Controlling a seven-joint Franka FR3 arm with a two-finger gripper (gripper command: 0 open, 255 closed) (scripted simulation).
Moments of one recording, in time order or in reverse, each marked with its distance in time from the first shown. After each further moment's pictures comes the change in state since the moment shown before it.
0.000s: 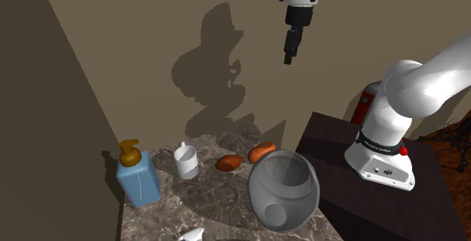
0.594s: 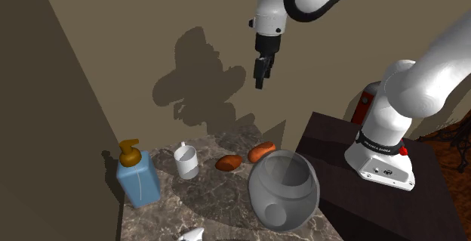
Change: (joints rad) arm 0.039 0.274 0.141 0.037 0.028 0.252 0.119
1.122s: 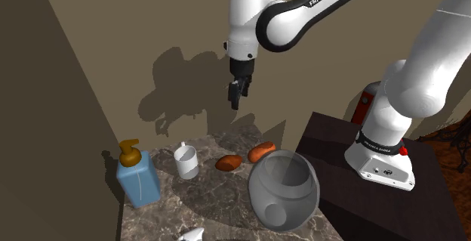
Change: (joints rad) arm 0.014 0.286 0.106 0.119 -0.071 0.170 0.134
